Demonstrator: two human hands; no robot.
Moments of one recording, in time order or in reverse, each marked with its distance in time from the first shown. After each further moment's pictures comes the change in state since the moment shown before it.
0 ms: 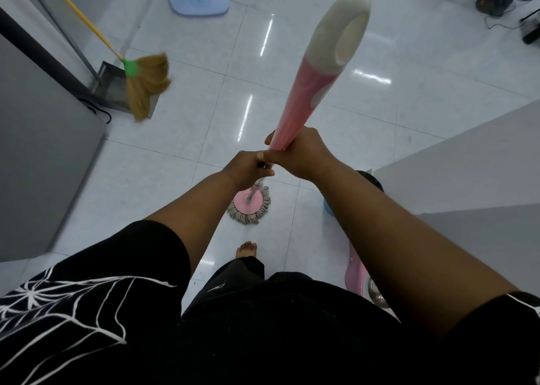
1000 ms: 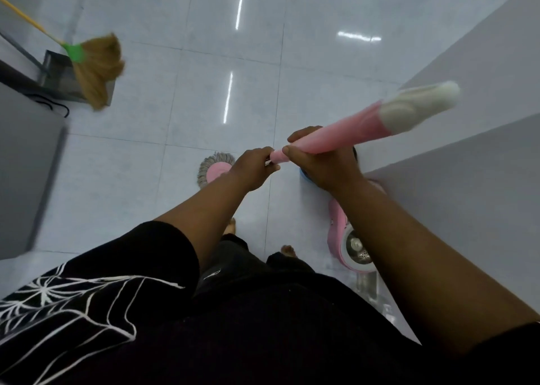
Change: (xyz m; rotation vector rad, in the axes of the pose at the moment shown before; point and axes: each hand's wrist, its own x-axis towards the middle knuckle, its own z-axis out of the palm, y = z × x) left_hand -0.017 0.095 0.175 0.261 -0.045 0.095; right_hand -0.135 0.176 -0.069 0.275 0.233 0.053
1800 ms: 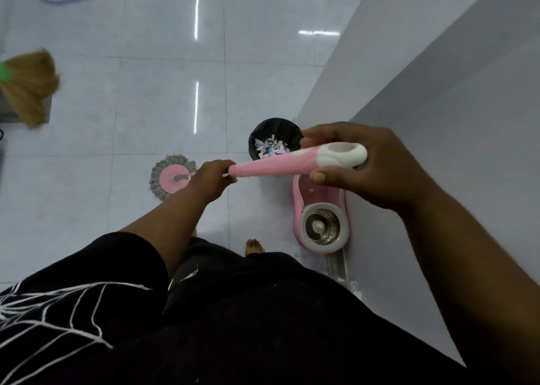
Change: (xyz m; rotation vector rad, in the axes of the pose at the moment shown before) left_hand -0.012 0.065 0.122 0.112 -0.012 0.042; right_hand -0.150 0.066 -0.209 -0.028 -0.092 -0.199
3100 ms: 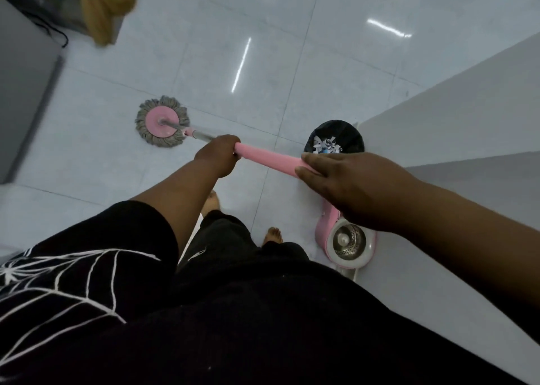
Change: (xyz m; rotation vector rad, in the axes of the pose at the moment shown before) left_hand -0.019 -0.170 -0.082 -0.044 0.046 -0.337; right_hand 0.148 -0.081 0.150 -1.195 -0.831 -0.566
